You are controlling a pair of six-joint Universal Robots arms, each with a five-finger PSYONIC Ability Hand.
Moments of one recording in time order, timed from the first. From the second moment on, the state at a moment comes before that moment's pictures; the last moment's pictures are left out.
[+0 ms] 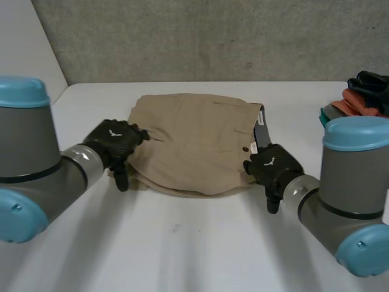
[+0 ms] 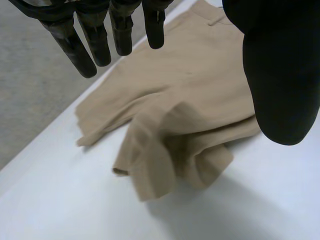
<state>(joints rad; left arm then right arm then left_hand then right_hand) 4.30 -1.91 -1.46 2.96 -1.51 3.60 2.06 -1.16 1.57 0.06 1.51 2.51 0.21 0.22 0.22 0.22 0.06 0.36 0.37 0.35 0.34 0.15</state>
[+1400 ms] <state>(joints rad) 4.27 -2.44 -0.96 2.93 -1.59 3.60 2.05 -0.92 1.37 -0.04 1.55 2.52 0.70 0.67 0.67 0.67 0.49 0.71 0.71 0.71 0.71 0.54</state>
